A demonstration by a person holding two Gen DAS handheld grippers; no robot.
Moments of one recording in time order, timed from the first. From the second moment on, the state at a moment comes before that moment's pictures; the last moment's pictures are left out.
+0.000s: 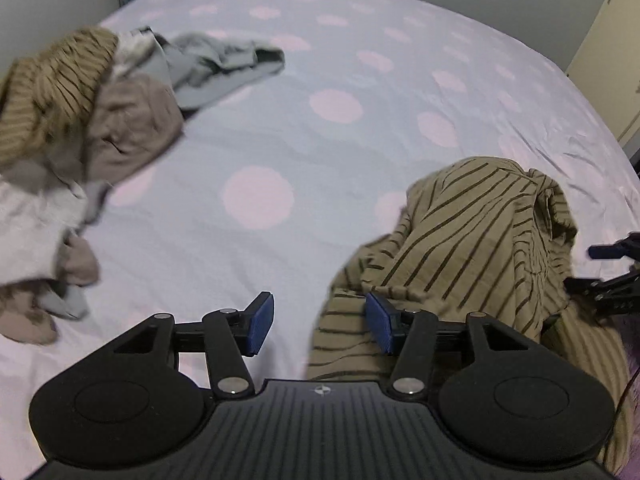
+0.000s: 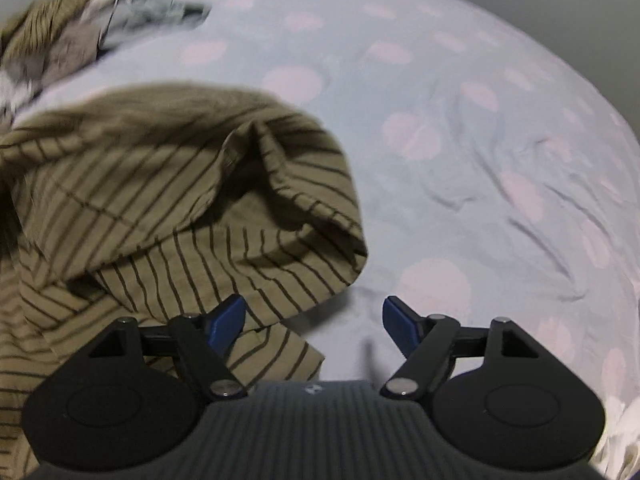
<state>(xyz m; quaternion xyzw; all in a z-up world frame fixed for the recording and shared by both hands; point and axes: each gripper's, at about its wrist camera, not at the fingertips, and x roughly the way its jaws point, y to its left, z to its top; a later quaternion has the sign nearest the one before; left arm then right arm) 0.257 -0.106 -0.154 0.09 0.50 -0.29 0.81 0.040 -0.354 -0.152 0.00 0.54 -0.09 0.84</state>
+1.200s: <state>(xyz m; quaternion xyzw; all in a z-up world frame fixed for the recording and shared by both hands) 0.253 -0.107 -0.164 0.05 0.52 -0.26 0.81 0.060 -0.349 -0.166 0.02 0.56 -0.04 0.82</state>
